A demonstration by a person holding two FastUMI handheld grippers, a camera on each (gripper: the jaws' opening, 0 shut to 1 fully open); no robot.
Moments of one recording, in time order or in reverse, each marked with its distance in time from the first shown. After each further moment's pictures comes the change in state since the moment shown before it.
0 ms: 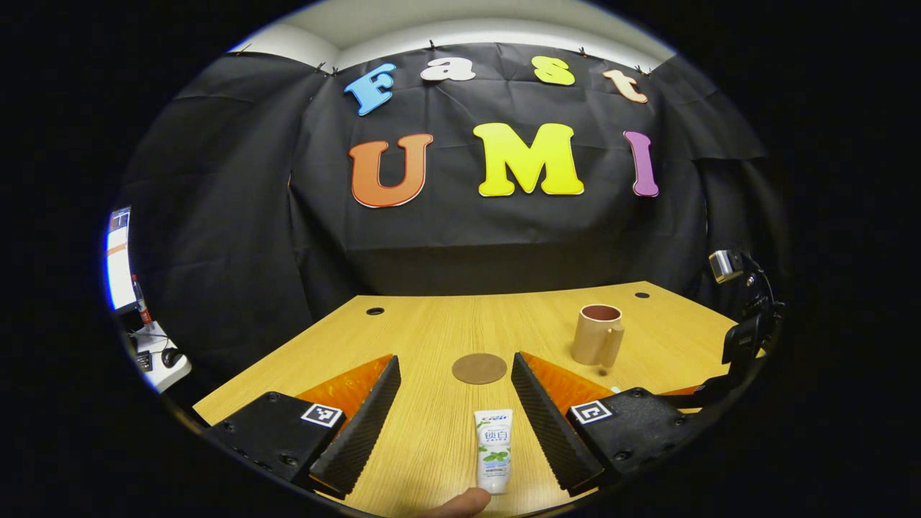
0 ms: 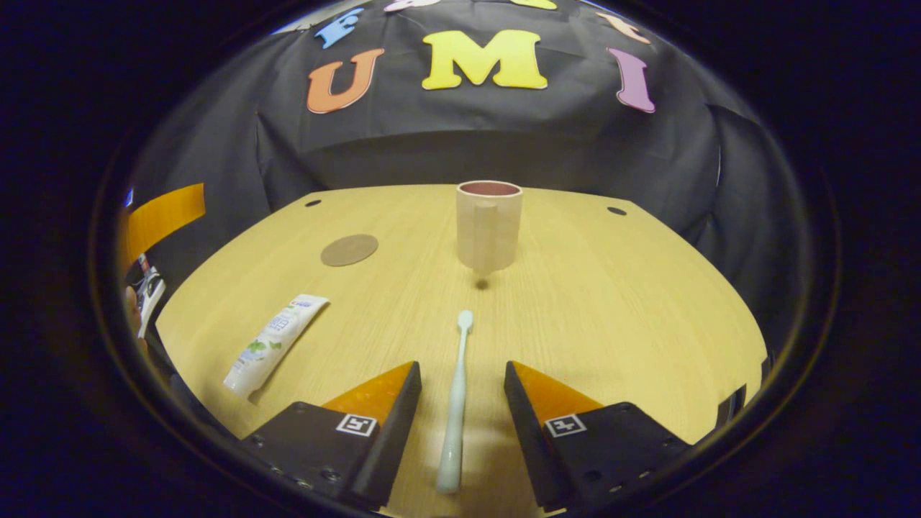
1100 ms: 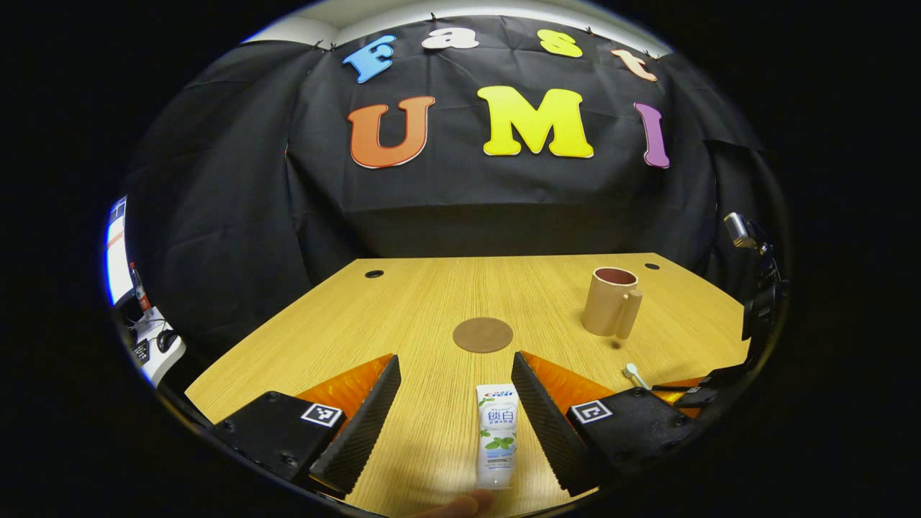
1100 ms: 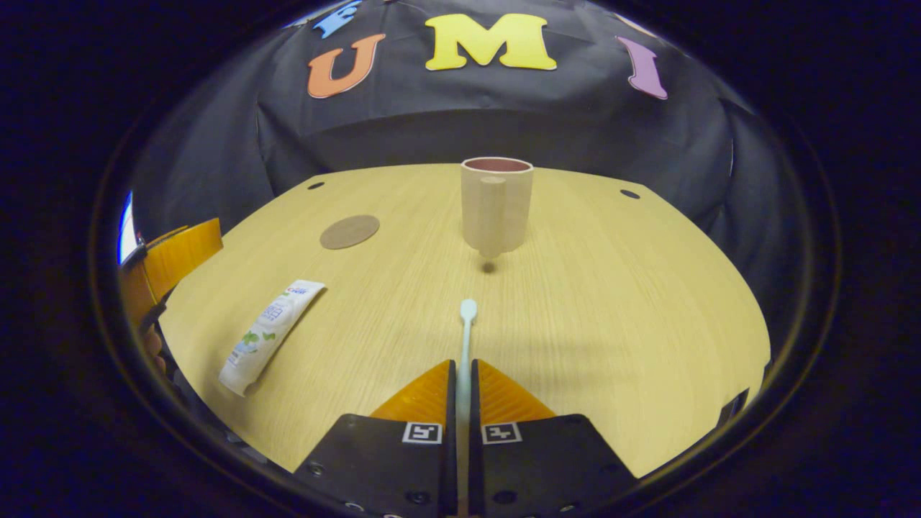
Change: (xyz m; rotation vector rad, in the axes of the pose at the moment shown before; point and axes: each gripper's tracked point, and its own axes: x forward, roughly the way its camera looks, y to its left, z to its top) left arm 0.016 -0.008 -0.048 -0.014 0.168 0.001; right arm 0.005 0.000 -0.006 -0.010 0.054 0.059
